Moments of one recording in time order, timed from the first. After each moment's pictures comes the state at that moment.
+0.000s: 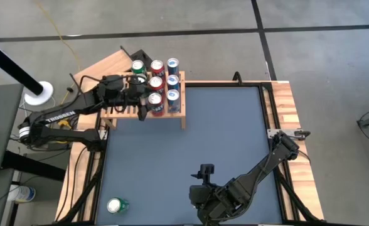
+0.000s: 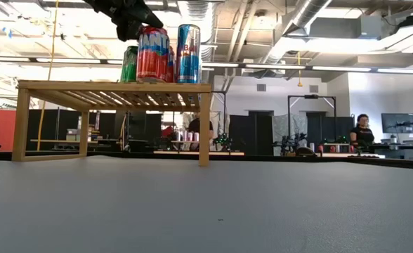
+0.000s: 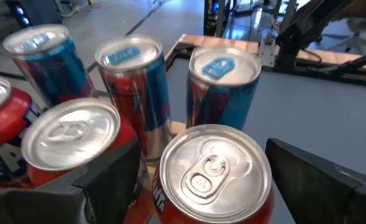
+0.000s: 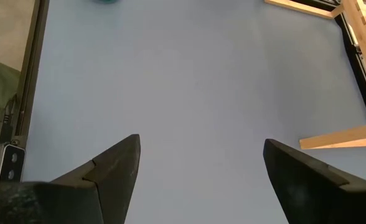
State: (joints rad) left arm 0.43 0.99 0.97 -0.28 0.07 0.06; right arm 0.68 2.09 2.11 -1.14 0.68 0.50
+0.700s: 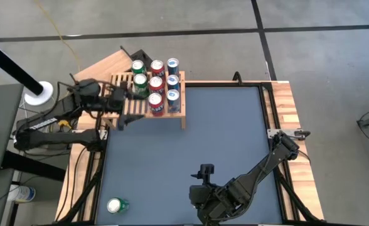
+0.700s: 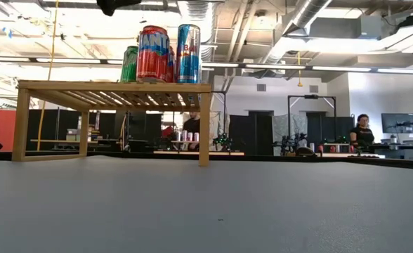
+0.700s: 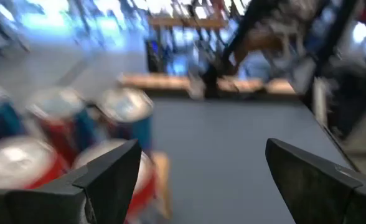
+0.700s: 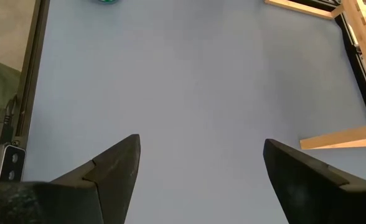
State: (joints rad) left arm 0.37 0.77 0.97 -0.35 0.28 0.04; right arm 0.68 2.09 2.11 -1.14 0.68 0.50
